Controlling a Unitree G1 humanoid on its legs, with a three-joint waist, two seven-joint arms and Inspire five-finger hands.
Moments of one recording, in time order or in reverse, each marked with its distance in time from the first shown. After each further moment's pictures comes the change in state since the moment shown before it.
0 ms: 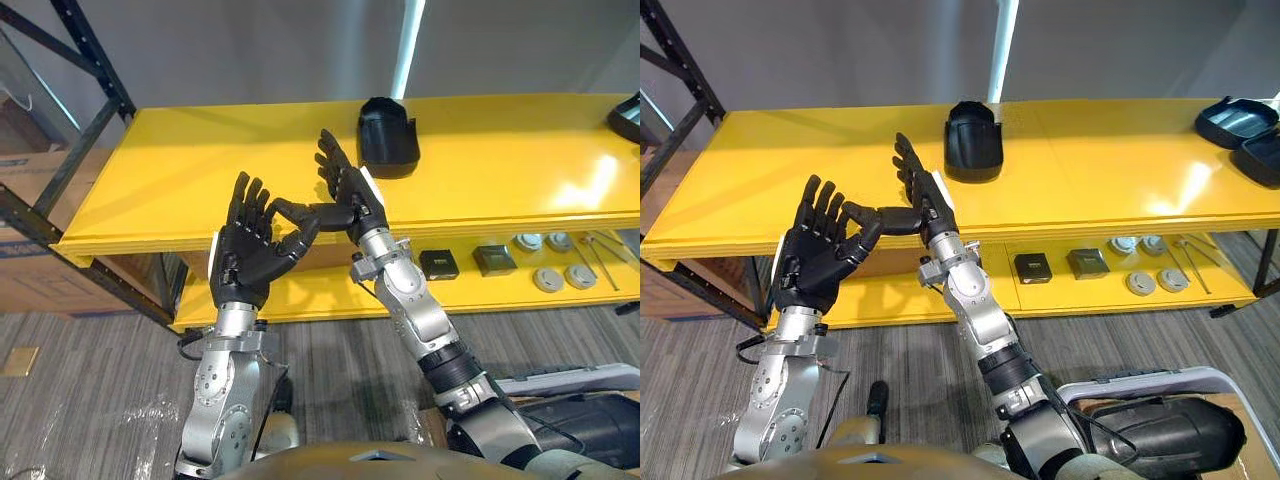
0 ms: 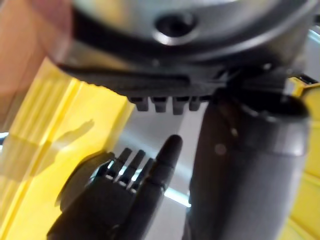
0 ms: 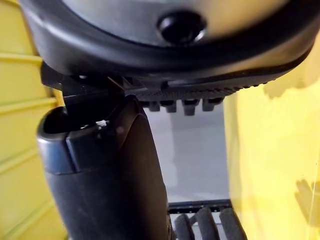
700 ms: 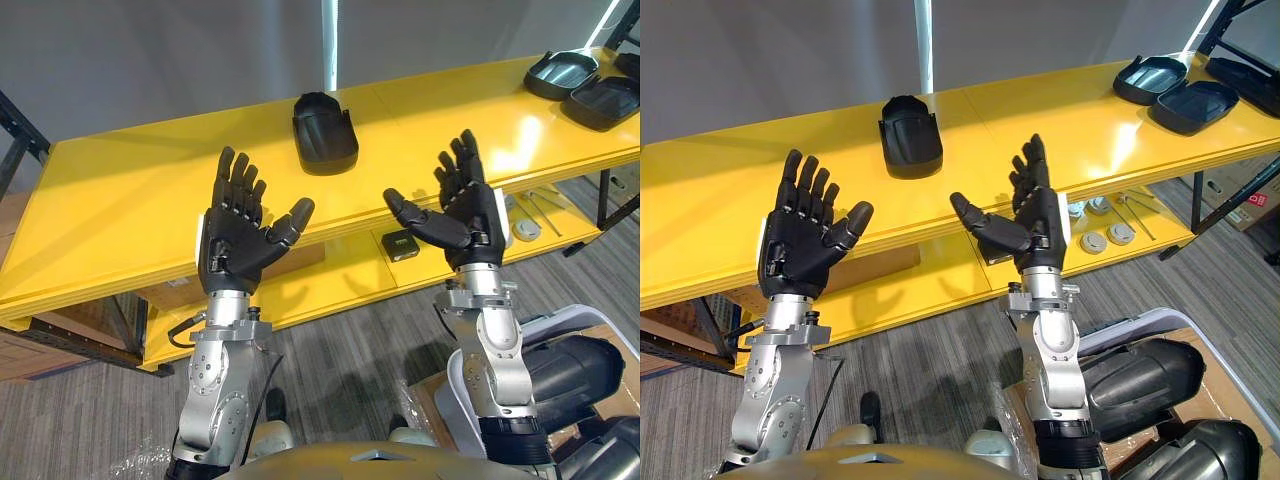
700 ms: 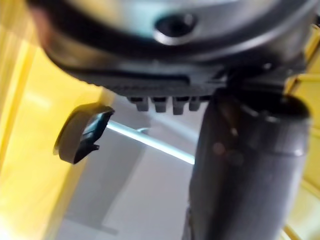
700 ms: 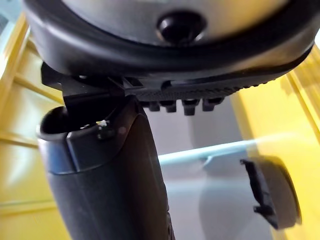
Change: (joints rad) left arm -0.064 0.022 0.042 0.000 0.004 -0.062 -0.005; right arm 0.421 -0.076 -0.264 -0.428 0.065 -0.084 0.067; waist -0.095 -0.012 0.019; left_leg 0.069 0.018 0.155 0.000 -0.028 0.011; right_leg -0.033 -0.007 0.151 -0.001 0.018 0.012
